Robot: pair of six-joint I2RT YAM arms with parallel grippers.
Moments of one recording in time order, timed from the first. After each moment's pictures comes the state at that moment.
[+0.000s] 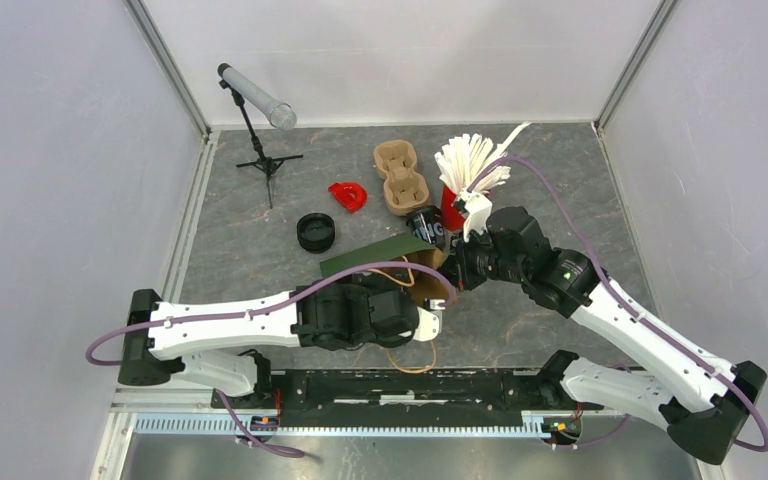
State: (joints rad) left arm -1.42 1.28 1.18 -0.98 -0.56 0.40; right arm 0.78 0.98 0.98 -0.59 -0.18 0.40
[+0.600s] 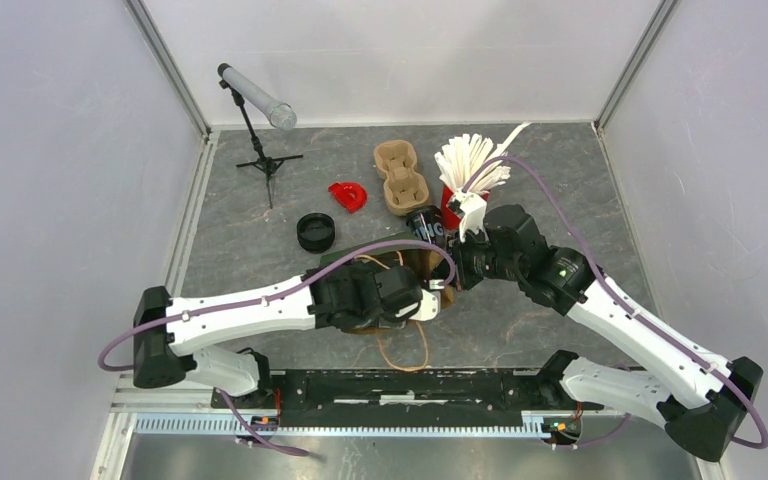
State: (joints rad) left arm -1.29 1.33 1.18 -0.95 -0.51 0.46; right arm 0.78 1.00 0.98 -0.57 -0.23 0.37
